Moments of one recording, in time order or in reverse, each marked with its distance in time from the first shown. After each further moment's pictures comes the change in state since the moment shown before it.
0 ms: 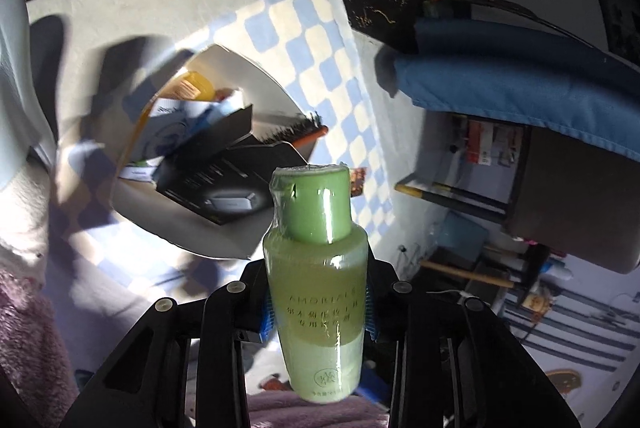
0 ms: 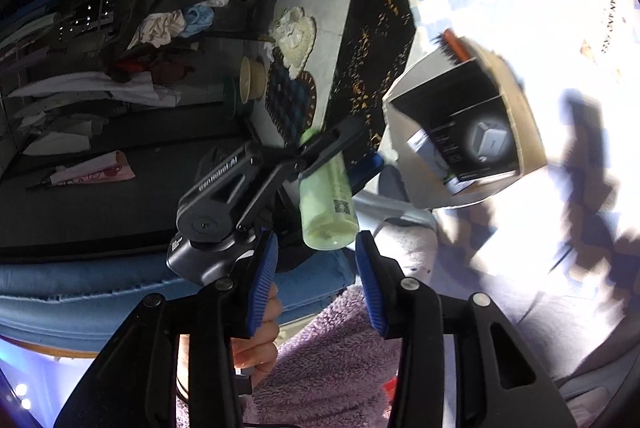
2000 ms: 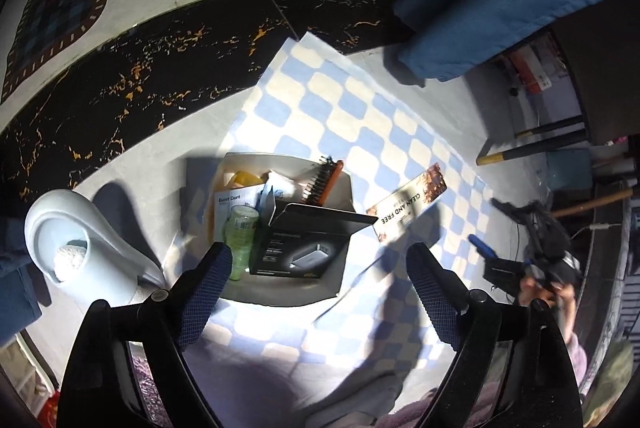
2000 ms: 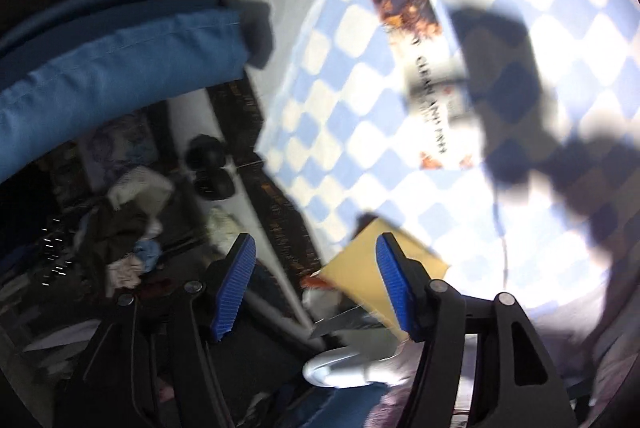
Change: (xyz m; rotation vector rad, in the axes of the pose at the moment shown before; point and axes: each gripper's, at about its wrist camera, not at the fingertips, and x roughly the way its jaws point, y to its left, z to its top) left arm -0.031 -0.091 -0.027 0.473 -0.142 0.409; right arm -0.135 -0.151 0.135 0.626 -0.391 -0.150
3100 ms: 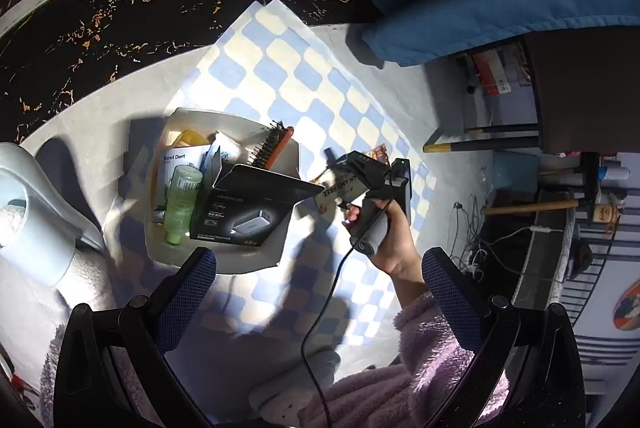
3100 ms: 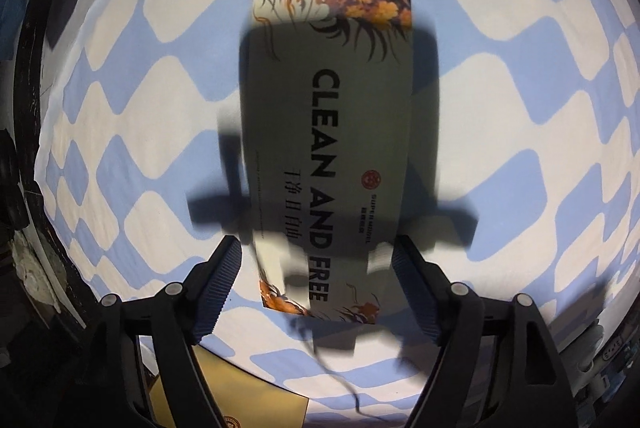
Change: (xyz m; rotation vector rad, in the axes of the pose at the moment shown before) left arm 0.015 0.030 0.003 -0.118 0.115 -0.234; right arm 0.133 -0.074 0.077 -0.089 -0.089 -0.627
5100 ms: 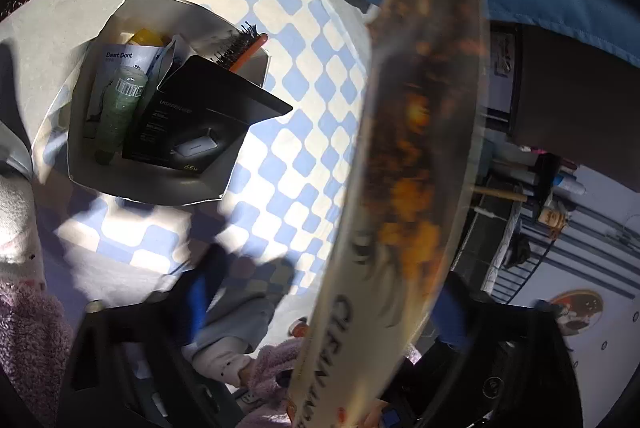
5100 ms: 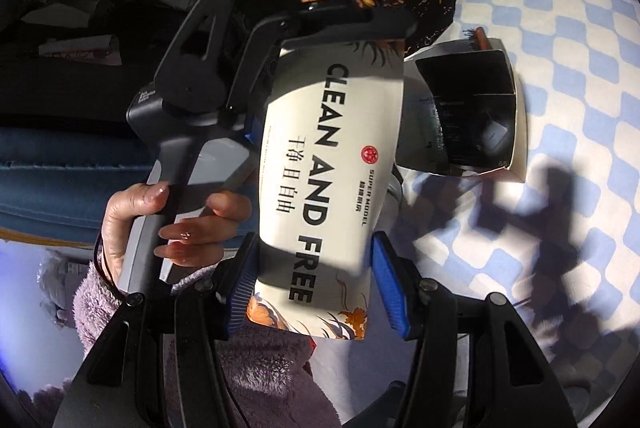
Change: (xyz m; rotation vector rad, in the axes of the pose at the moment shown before) left arm 0.067 0.035 0.005 -0.167 0.207 -0.222; right arm -0.230 0.025 -0.397 -1.075 0.228 0.641
